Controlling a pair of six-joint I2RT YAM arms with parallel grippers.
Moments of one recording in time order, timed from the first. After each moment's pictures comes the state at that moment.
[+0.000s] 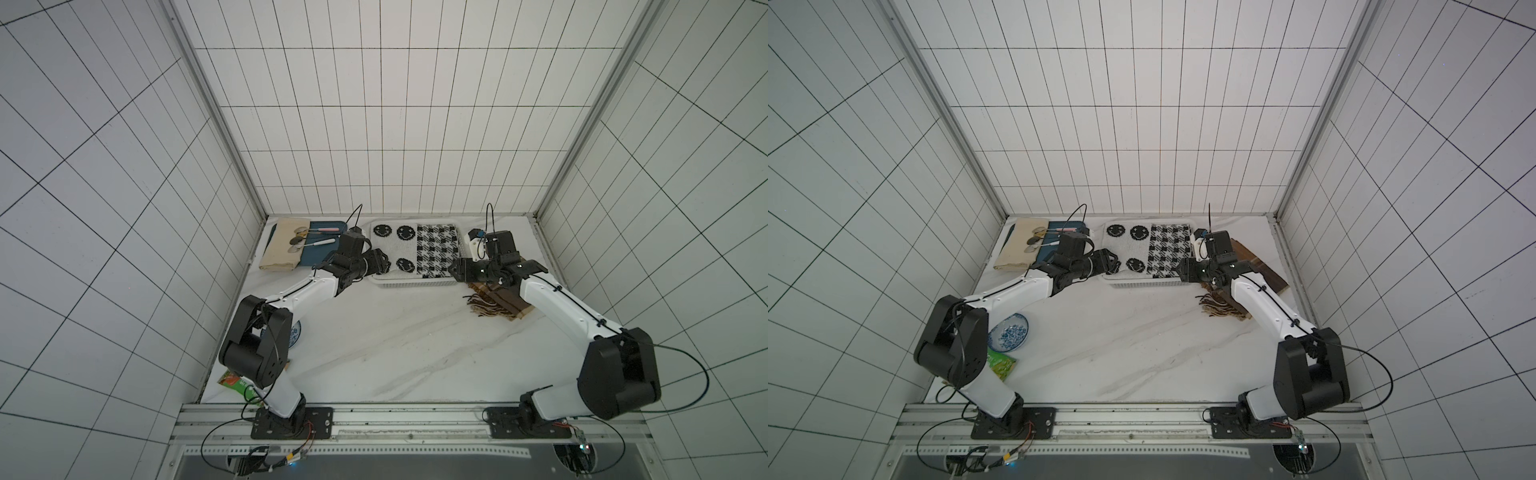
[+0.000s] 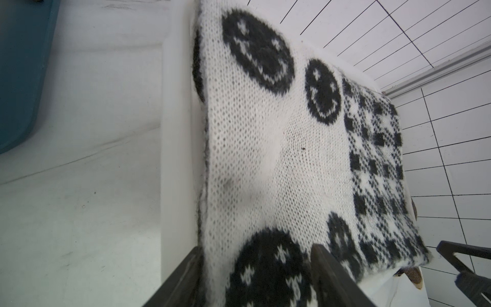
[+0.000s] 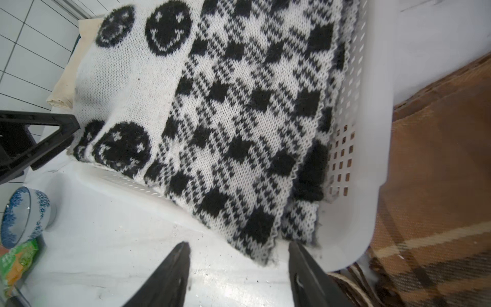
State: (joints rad) left arm -0.41 1.66 1.09 -0.10 0.18 -0.64; right arm 0.39 1.45 1.08 -0.44 -0.27 0.24
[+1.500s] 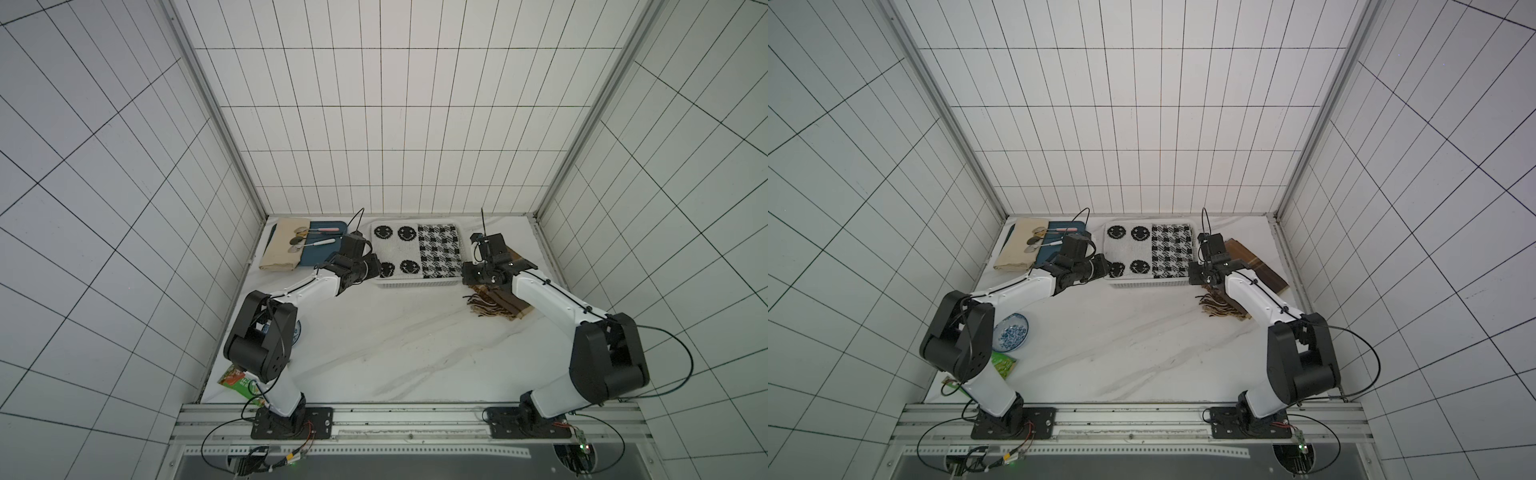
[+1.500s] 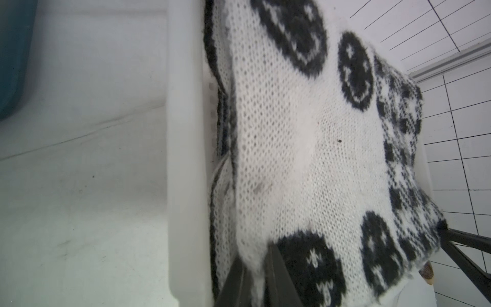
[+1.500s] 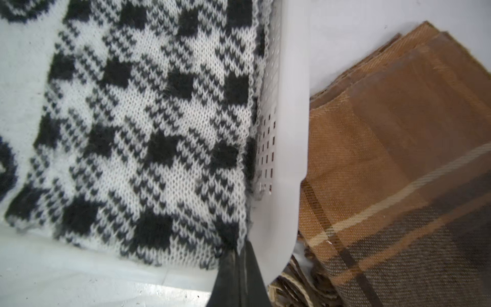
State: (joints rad) left arm -0.40 1.70 1.09 -0.13 0.20 -0.64; right arm 0.40 1.54 1.08 -0.45 0.00 0.18
